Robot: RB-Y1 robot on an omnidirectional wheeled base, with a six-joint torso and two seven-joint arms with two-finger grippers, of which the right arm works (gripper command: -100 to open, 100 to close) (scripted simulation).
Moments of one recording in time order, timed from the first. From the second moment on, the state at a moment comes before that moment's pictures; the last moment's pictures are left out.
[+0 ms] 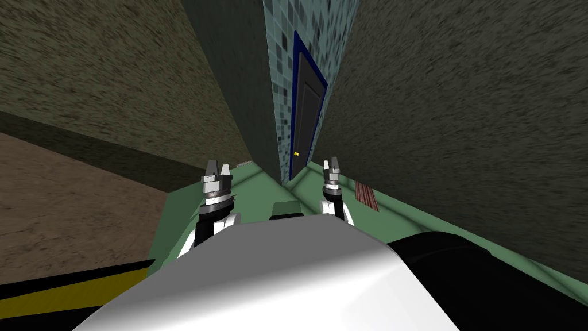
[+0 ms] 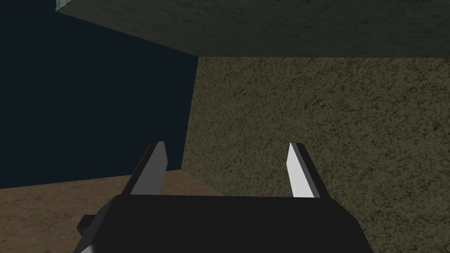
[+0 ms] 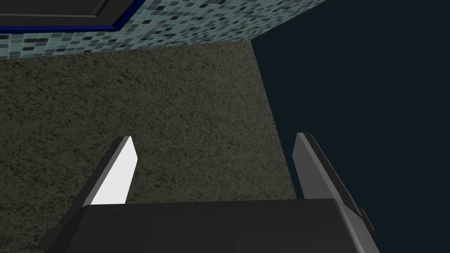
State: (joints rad) arm 0.45 -0.02 -0.01 -2.23 0.11 -0.55 0.04
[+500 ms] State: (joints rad) arm 0.42 -0.04 -0.03 -2.13 0.14 -0.57 0.12
